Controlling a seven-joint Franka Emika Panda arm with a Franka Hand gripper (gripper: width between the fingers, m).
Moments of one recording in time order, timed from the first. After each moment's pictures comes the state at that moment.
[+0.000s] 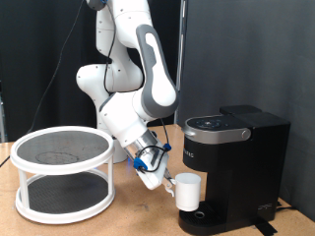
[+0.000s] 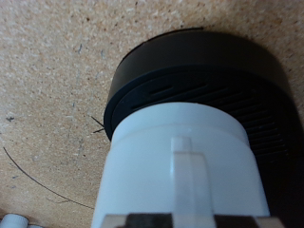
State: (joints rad) arm -0.07 0.16 0.09 -2.51 1.53 2.63 1.51
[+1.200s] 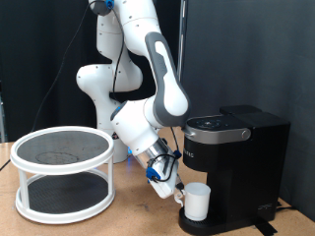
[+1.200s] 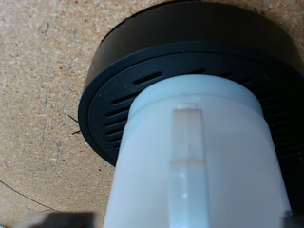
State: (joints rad) arm -0.07 0.24 0.14 -2.45 1.56 2.66 1.49
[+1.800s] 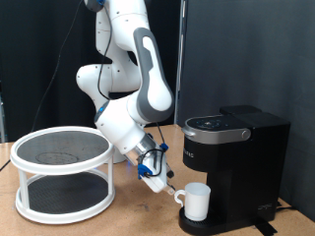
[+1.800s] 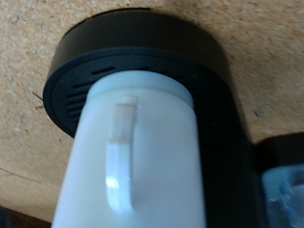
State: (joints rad) arm -0.16 0.13 0.08 -2.54 1.38 2.41 1.48
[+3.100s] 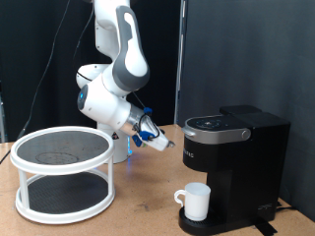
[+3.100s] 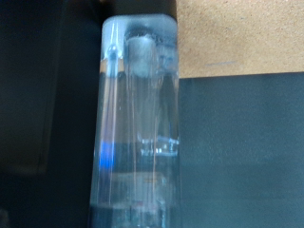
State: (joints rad) arm -0.23 -0.20 0.00 -2.70 1.13 1.93 1.47
